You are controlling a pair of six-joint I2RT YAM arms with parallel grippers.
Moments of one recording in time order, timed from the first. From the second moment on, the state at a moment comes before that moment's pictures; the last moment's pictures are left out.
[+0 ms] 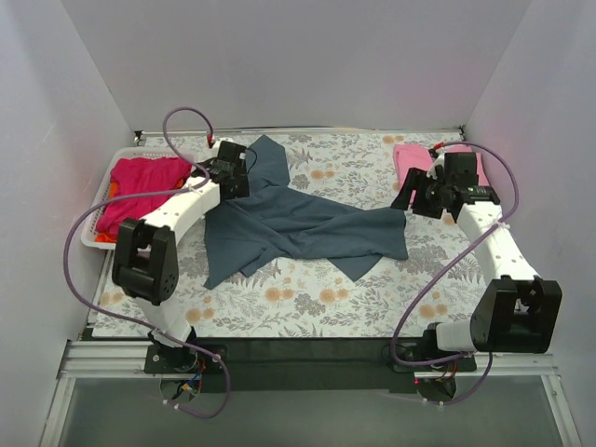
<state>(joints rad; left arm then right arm) -0.34 1.80 1.37 -0.50 -0.51 -0.33 0.01 1.37 1.11 -0.61 -0.32 0.26</state>
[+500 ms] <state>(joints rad) -0.39 1.24 0.84 -0.64 -0.23 -0.56 0.34 1.20 0.84 -0.54 -0.42 0.24</state>
